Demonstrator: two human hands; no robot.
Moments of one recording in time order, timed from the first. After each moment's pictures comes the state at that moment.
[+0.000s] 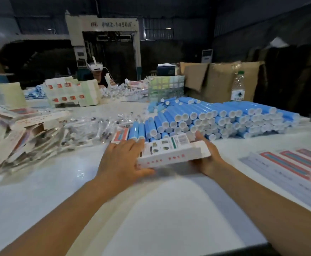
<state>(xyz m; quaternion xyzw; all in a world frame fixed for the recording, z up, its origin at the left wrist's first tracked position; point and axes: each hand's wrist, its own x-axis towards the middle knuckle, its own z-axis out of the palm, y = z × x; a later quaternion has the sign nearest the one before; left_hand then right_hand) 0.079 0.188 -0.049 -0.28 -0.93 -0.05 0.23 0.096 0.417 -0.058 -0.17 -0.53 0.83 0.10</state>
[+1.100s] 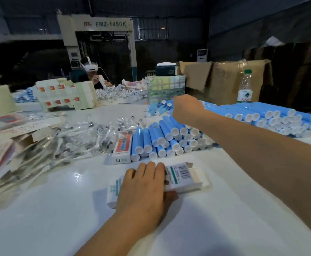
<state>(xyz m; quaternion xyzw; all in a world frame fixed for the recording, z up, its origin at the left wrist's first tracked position) 0.078 0.211 -0.076 -0.31 -0.92 -0.02 0.22 -0.021 0.398 0.049 -0.06 -0.98 0.03 0.17</state>
